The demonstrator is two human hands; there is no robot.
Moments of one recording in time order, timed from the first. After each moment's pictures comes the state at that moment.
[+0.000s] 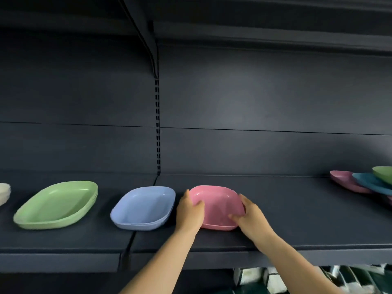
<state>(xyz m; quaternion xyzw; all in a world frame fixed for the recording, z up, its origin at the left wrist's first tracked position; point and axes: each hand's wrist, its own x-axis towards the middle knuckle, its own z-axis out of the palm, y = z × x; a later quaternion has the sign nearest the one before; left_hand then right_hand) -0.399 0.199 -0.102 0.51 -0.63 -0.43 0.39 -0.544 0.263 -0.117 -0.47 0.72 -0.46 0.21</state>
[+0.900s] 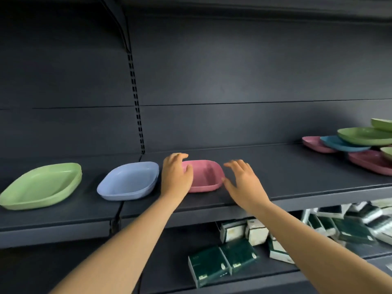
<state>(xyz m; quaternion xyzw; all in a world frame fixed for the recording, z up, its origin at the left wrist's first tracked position) -0.398 0.206 -0.097 0.43 -0.78 -0.17 0.43 -0.547 0.312 -0.105 -0.59 0.72 -0.34 -0.08</state>
